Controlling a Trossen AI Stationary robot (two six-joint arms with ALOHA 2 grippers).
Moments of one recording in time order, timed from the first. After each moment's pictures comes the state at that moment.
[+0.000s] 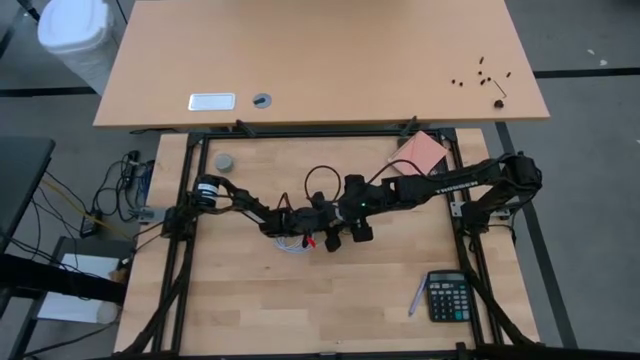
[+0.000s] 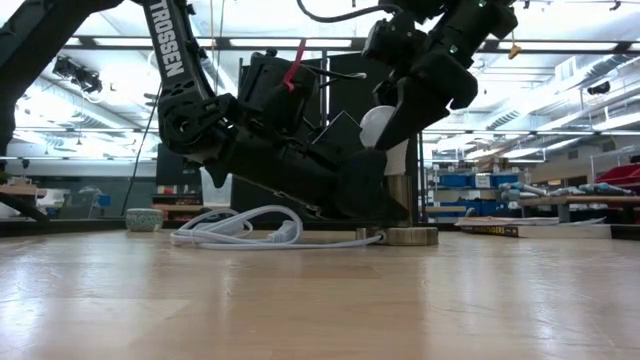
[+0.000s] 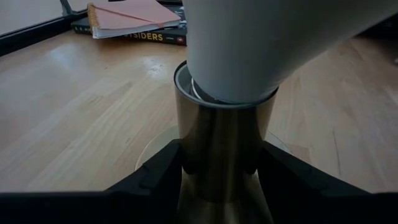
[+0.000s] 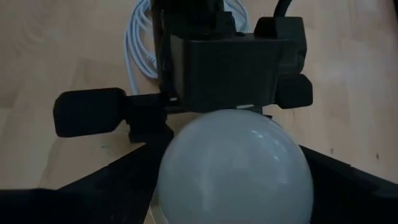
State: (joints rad) left arm -0.03 2.17 0.94 0.92 -0.32 -0.14; right arm 0.00 1.56 1.03 -0.36 0.11 -0.20
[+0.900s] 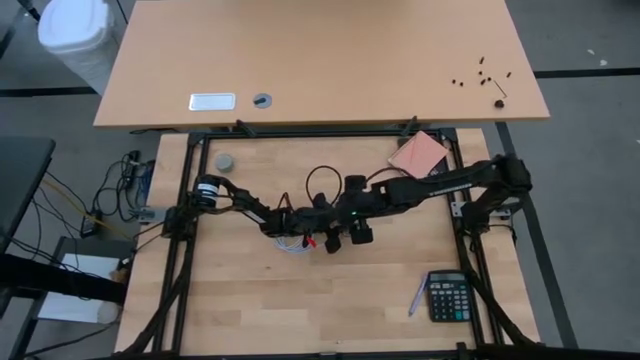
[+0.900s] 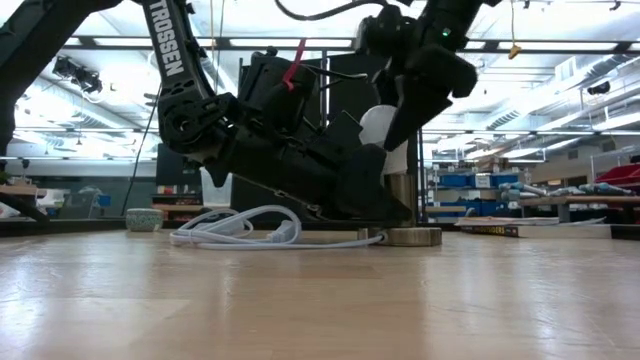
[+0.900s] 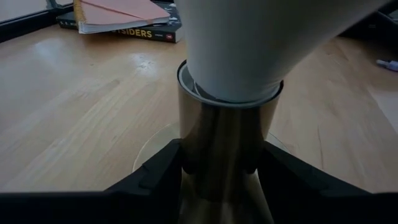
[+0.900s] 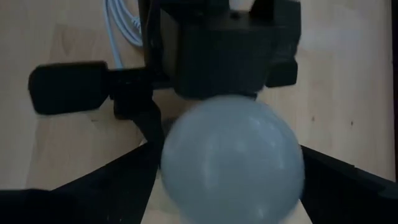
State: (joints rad) left arm -0.03 2.16 0.94 0.91 -0.27 -0.16; right arm 0.06 1.65 1.23 -0.66 0.25 -0.14
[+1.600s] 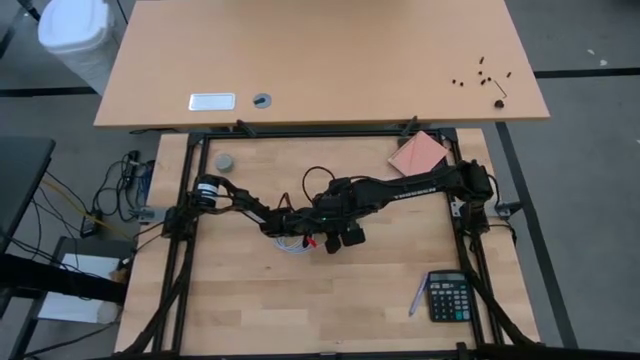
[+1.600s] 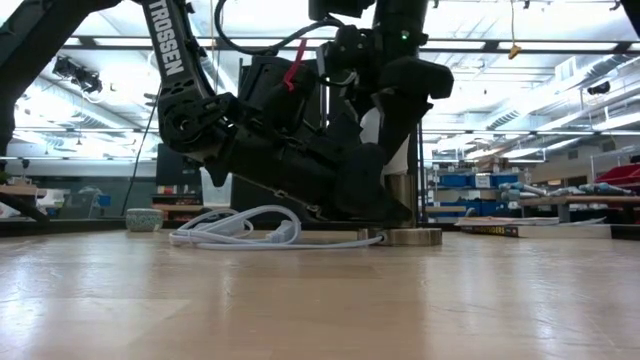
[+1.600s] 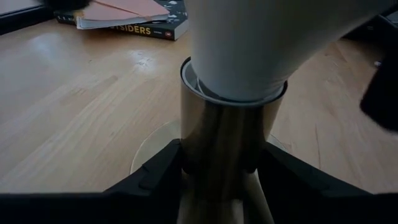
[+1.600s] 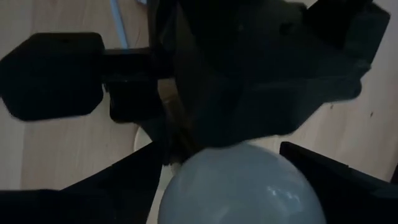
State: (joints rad) left arm -0.03 2.17 0.94 0.90 -0.27 -0.19; right arm 0.06 1.94 1.62 -1.07 0.23 -0.18
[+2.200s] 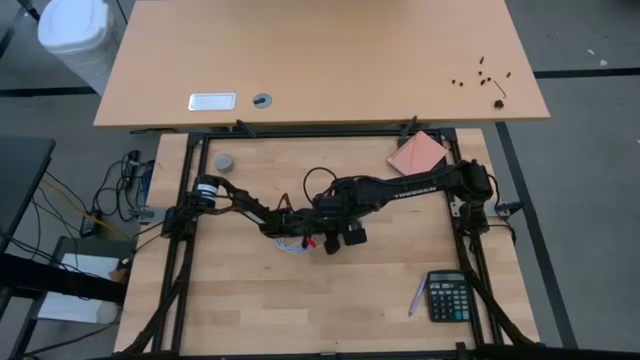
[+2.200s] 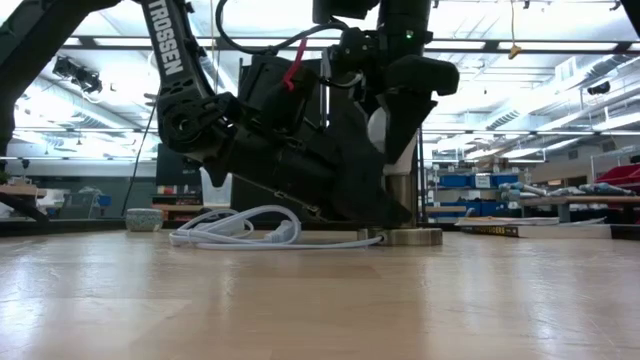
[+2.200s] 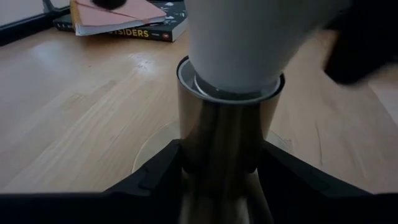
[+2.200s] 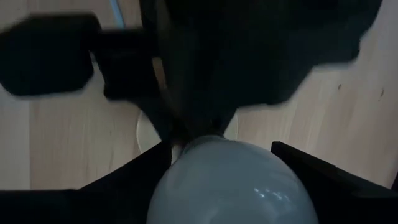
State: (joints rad) left arm -0.04 2.17 0.94 0.90 -0.28 -0.13; right arm 0.05 1.94 1.62 -1.12 0.23 -0.13
